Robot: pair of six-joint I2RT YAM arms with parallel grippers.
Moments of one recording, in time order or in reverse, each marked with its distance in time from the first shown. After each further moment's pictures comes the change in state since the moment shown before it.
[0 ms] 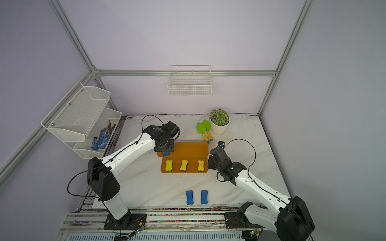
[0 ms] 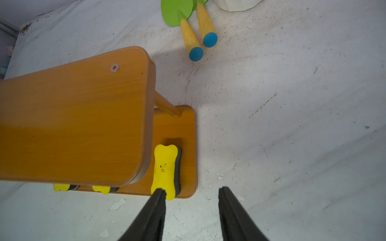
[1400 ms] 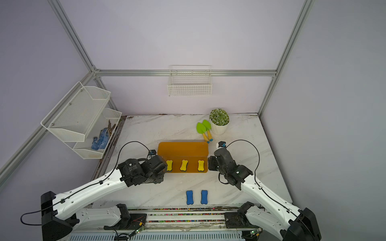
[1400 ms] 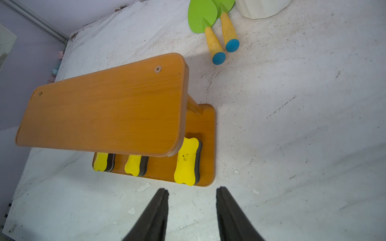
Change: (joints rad) left arm -0.342 -0.604 -0.611 0.026 0.029 -0.339; right arm 0.000 -0.134 -0.018 -0.018 -0.089 -0.011
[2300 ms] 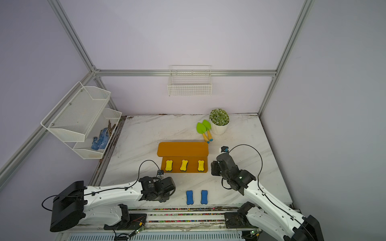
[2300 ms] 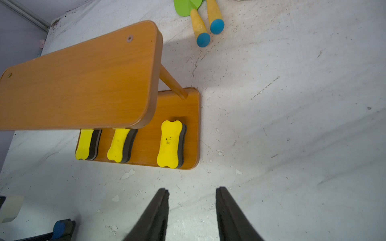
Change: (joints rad) left arm -0.132 0.140 -0.367 0.376 0.094 -0.127; right arm 0.000 -0.080 -0.075 -0.048 0.018 0.000
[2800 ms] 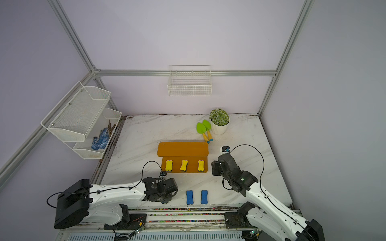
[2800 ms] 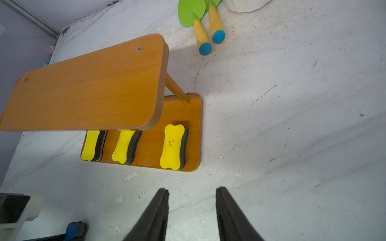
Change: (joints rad) left arm -0.020 0.042 0.005 0.037 0.022 0.002; right arm 0.000 -0.040 -0.002 -0.003 0.007 -0.014
